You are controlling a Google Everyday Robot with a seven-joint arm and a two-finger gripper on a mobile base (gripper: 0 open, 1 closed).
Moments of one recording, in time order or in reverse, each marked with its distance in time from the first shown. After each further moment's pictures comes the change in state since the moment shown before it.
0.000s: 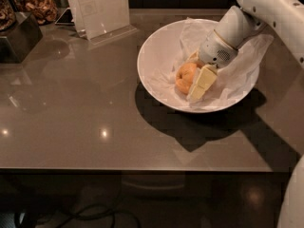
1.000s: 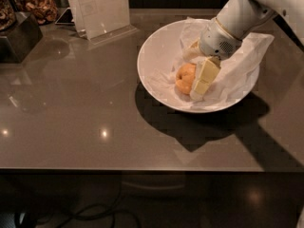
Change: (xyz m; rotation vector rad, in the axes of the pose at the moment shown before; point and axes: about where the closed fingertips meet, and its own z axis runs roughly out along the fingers) arm -0.020 0.009 -0.028 0.080 0.022 -0.055
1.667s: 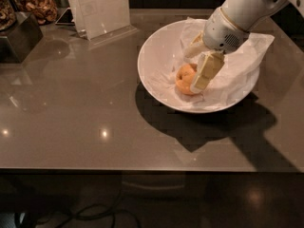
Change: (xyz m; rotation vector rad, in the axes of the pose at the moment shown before) arm -0.009 0.008 -0.025 0.068 0.033 -0.031
